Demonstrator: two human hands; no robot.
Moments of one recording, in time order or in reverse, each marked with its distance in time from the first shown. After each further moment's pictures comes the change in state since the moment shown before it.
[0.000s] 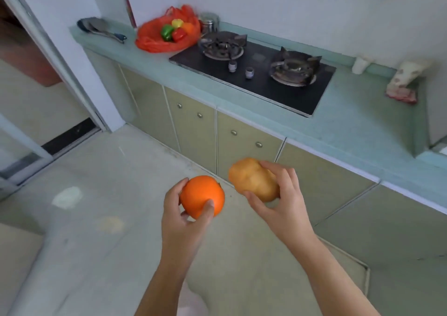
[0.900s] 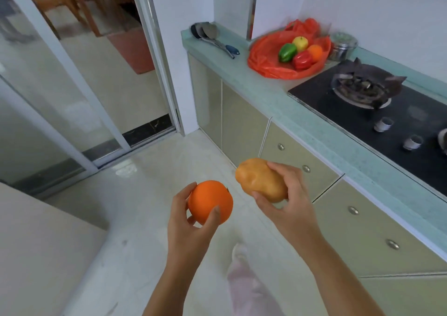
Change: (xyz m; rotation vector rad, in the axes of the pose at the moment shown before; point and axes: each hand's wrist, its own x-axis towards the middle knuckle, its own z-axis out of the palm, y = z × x) left_hand 0.317 -0.041 -0.193 0.073 0.283 -0.094; right_hand 0.276 -0.072 0.321 0.160 -0.303 -0.085
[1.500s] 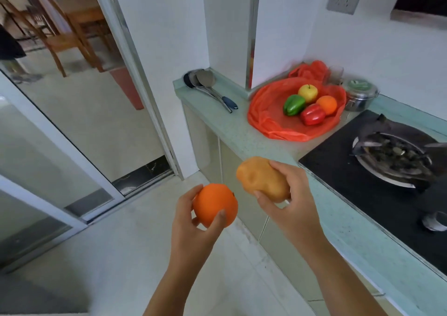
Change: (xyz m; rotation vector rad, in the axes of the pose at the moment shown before) left_hand 0.268 0.065 0.113 0.084 -0.045 0.113; right_hand 0.294 0.046 -0.009 0.028 0.049 -0.085
